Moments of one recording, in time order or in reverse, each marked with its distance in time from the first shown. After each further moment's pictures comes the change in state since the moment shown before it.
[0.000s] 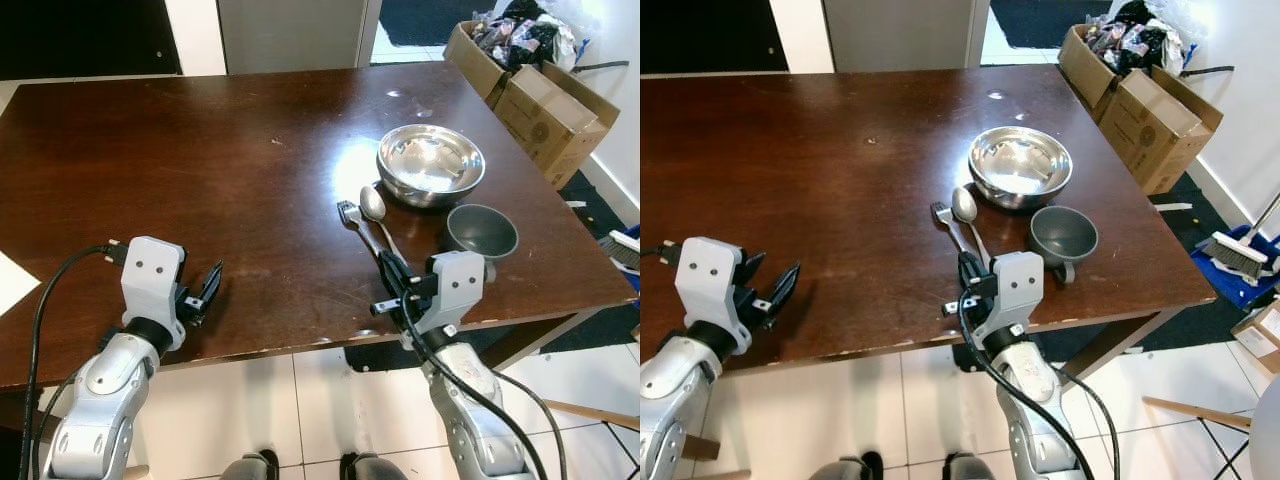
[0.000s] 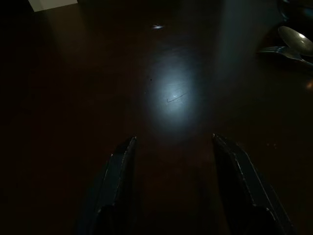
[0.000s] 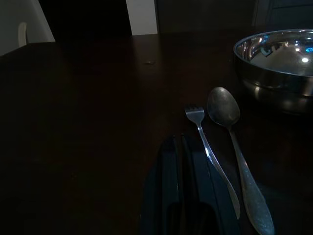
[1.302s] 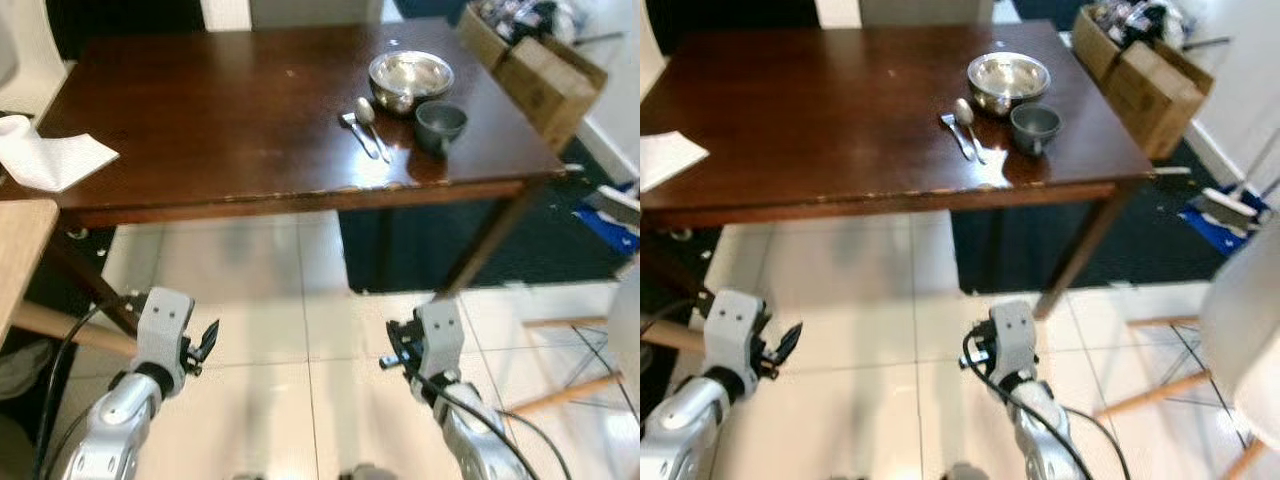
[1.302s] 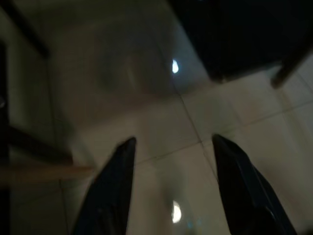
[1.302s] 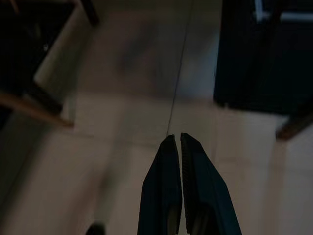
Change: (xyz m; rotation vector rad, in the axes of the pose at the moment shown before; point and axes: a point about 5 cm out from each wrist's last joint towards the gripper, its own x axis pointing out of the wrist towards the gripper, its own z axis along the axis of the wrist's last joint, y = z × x) left arm -0.014 0.009 -0.097 -0.026 0.350 -0.002; right arm -0.041 -0.021 -0.099 -0.012 0.459 -0.057
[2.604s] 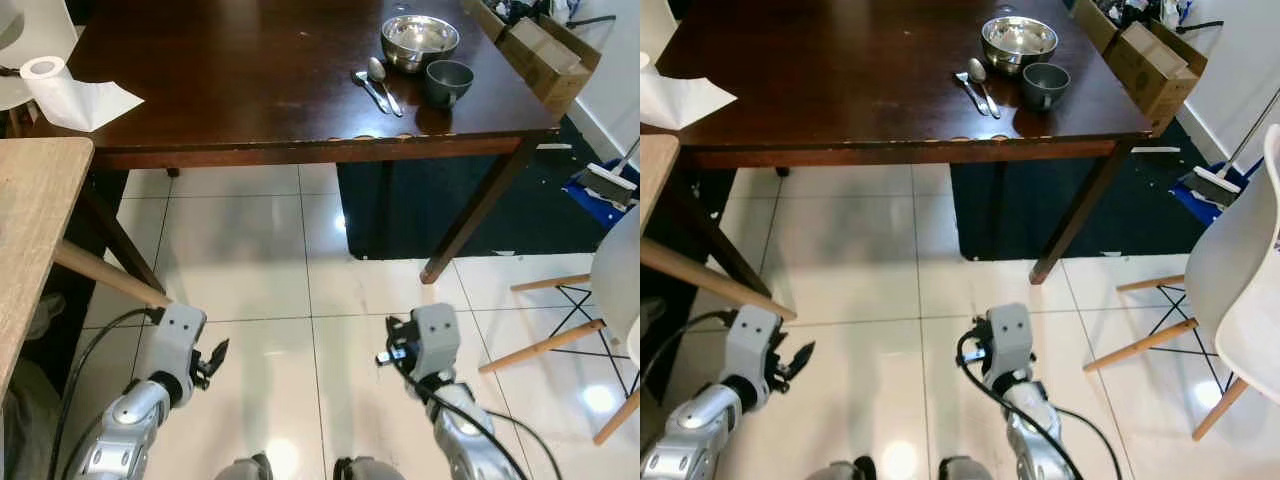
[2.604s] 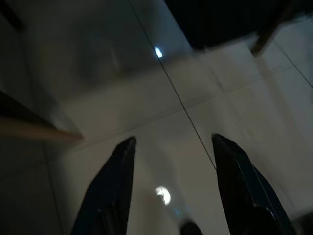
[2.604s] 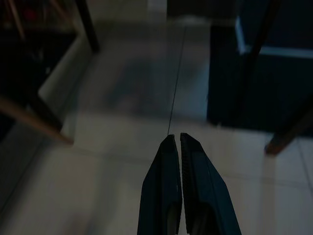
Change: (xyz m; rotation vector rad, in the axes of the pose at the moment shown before) left arm 0.015 -0.007 0.002 0.026 -0.058 -0.075; right arm 0.002 -0.008 0.039 -0.038 -0.227 -0.068
